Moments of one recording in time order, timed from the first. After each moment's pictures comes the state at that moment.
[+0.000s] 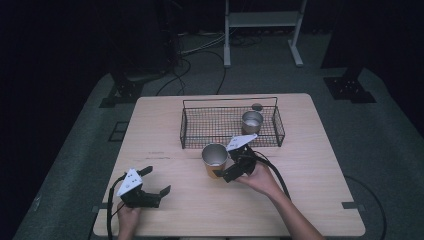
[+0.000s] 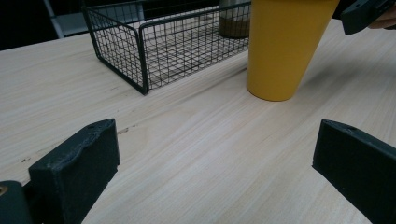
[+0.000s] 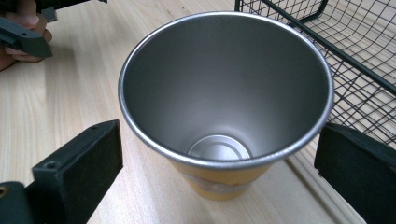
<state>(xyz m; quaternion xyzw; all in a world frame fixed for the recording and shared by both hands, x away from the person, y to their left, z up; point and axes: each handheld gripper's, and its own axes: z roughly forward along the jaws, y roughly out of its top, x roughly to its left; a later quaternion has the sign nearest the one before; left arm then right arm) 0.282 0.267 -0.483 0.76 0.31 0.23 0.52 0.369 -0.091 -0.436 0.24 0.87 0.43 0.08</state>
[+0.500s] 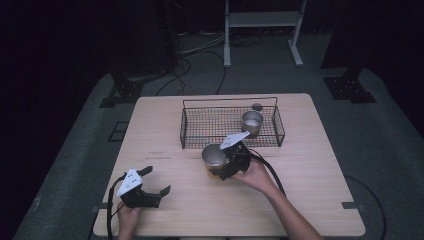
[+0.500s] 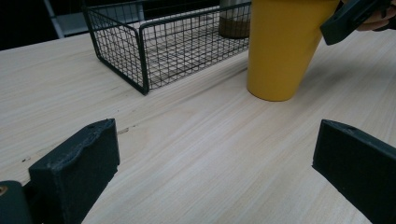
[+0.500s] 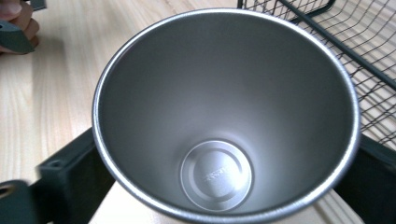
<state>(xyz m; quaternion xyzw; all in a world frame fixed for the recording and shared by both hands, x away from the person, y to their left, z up) 0.283 0.268 -0.483 0.76 0.31 0.23 0.52 0.380 -0.077 -0.439 0.23 0.88 0.41 0.07</state>
